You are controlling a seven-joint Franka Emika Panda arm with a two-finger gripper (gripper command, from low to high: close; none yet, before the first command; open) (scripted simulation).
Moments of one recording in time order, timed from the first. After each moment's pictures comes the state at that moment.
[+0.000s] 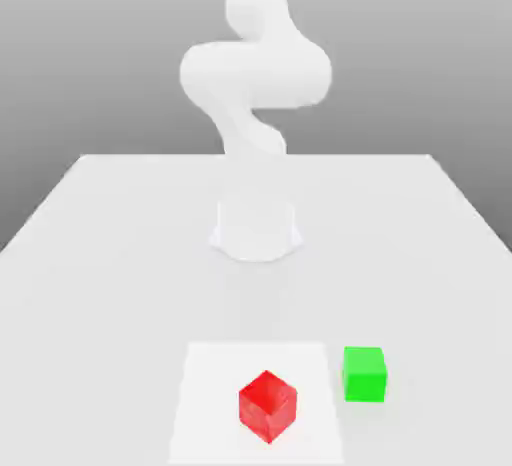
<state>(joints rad) 0.04 -0.71 -0.04 -2.33 0.02 2.34 0.71</state>
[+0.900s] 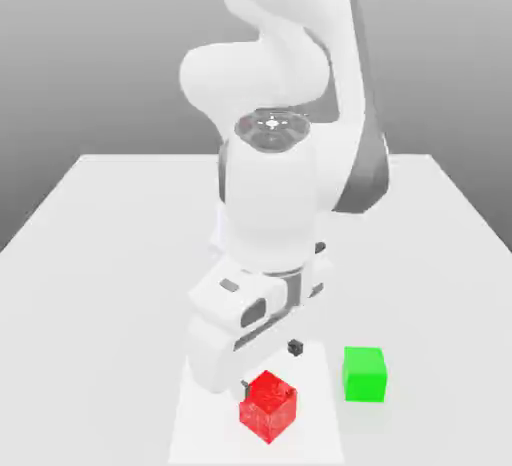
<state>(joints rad) 0.21 0.26 -0.15 -2.58 0.13 2.83 -0.09</state>
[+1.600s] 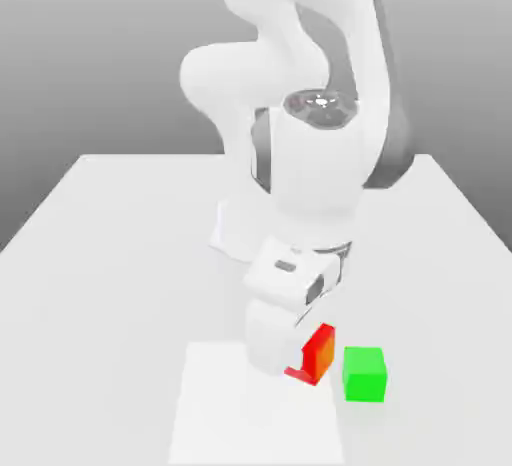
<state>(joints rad) 0.33 0.02 -0.09 -2.67 0.00 2.68 -0.16</state>
